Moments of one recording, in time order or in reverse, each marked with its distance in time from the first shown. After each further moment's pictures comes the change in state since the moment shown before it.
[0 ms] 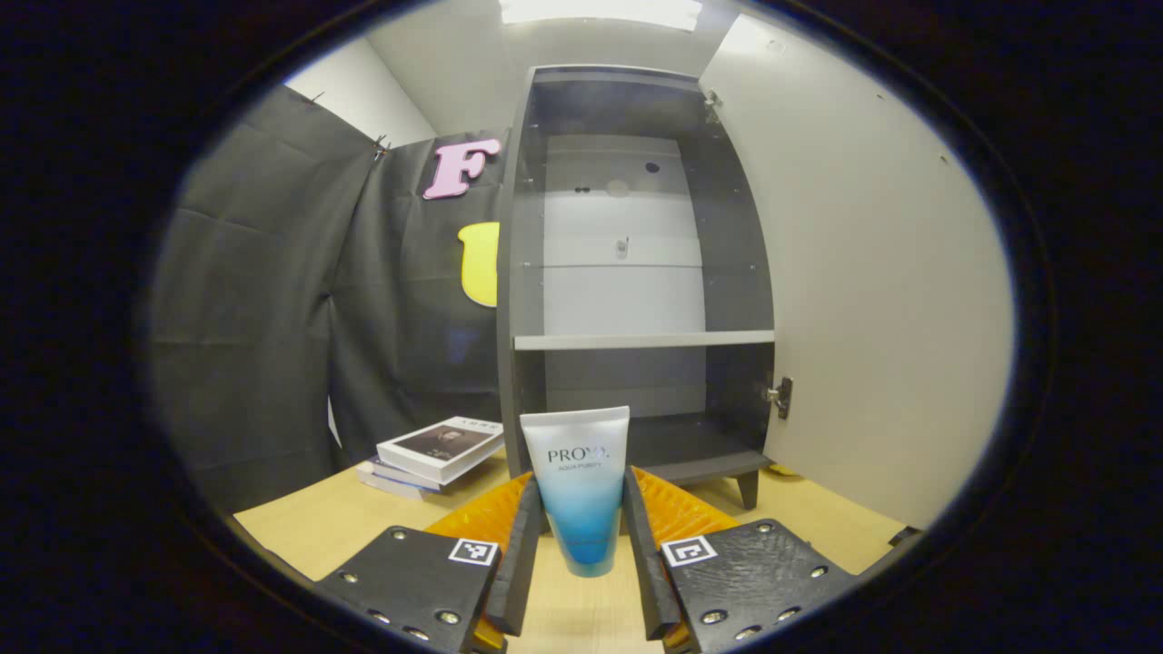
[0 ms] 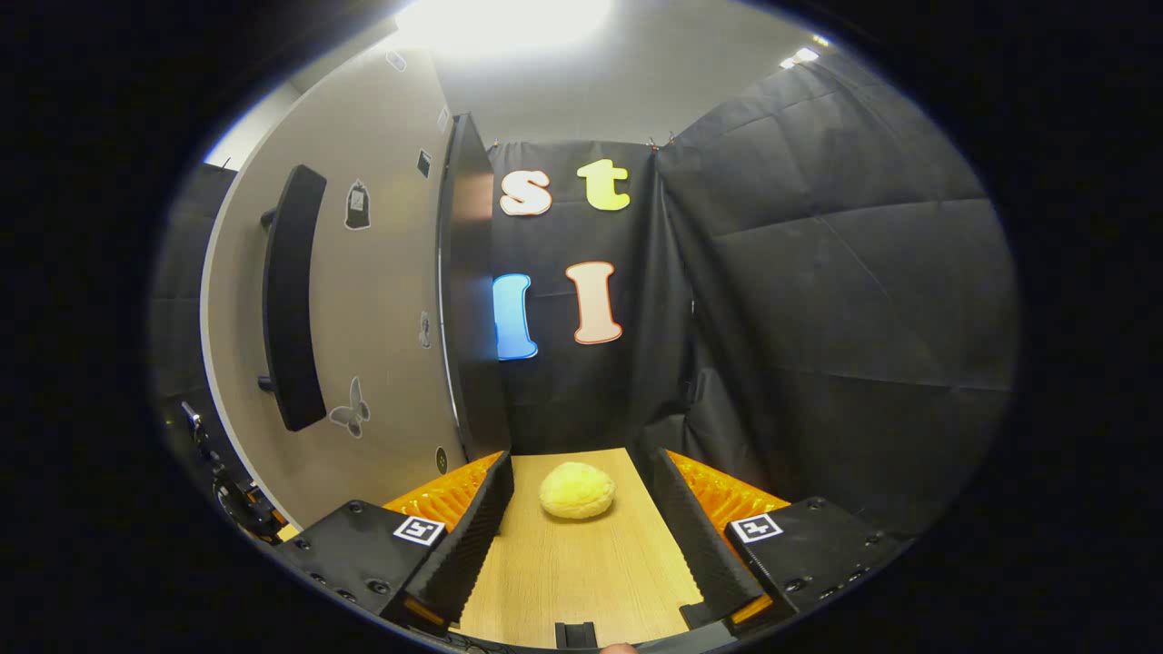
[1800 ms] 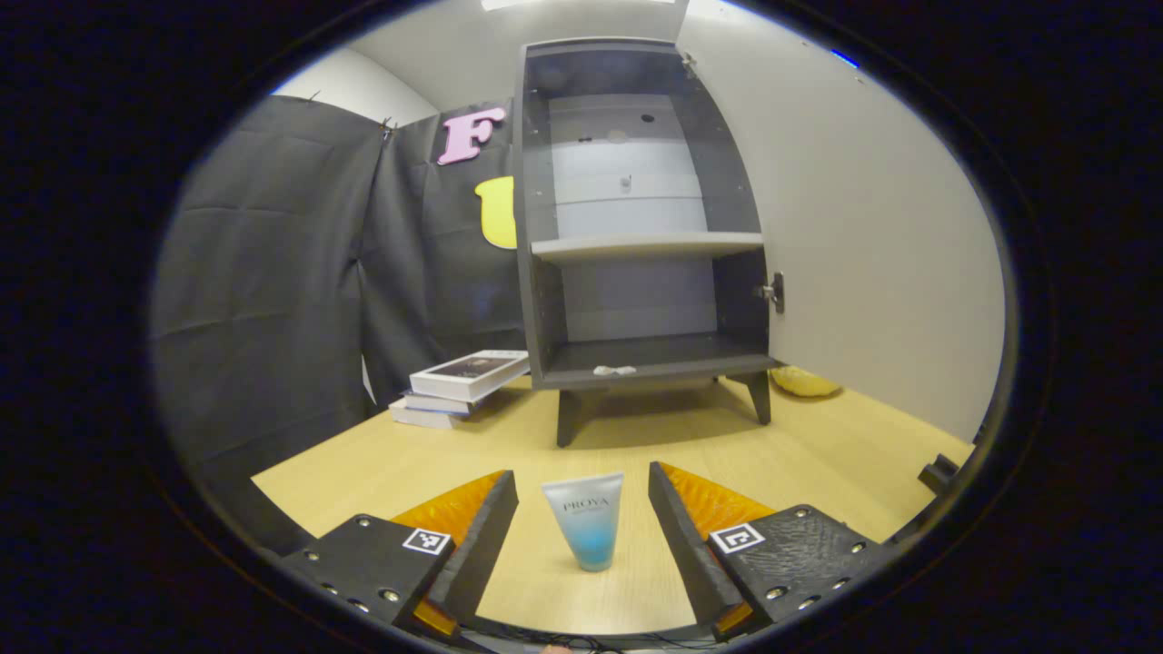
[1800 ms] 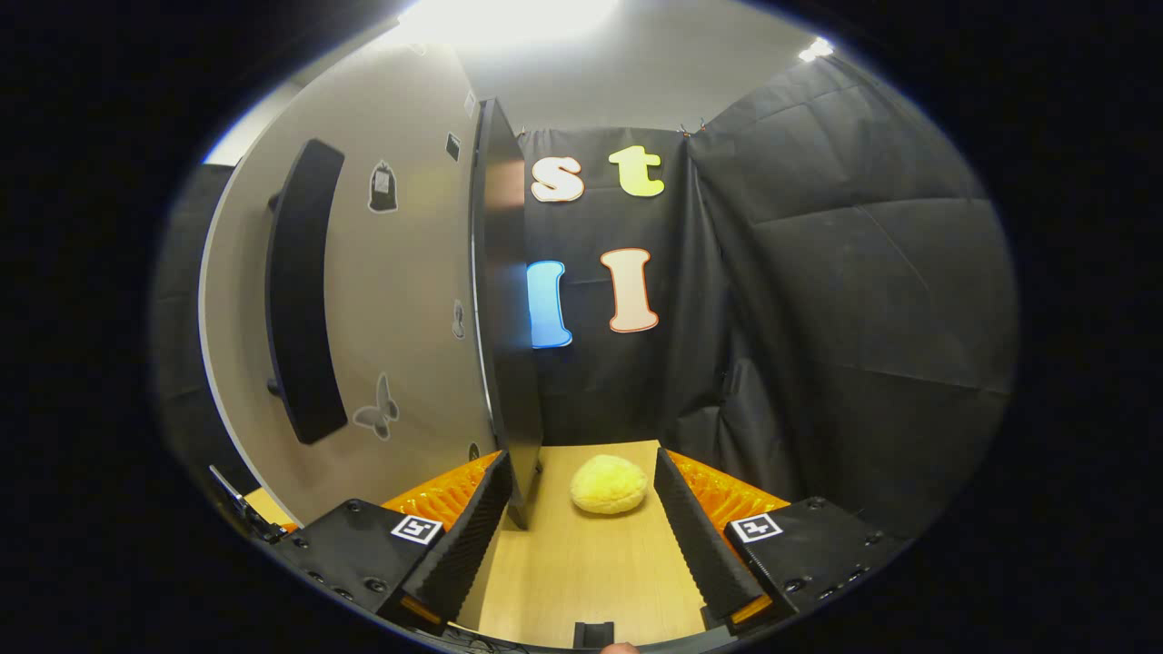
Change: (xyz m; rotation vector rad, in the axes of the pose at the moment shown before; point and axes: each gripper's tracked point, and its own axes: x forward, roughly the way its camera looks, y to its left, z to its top) left arm -0.071 0.004 -0.053 0.054 0.110 0.086; right arm 0.016 0.029 0.013 0.022 0.019 0.107
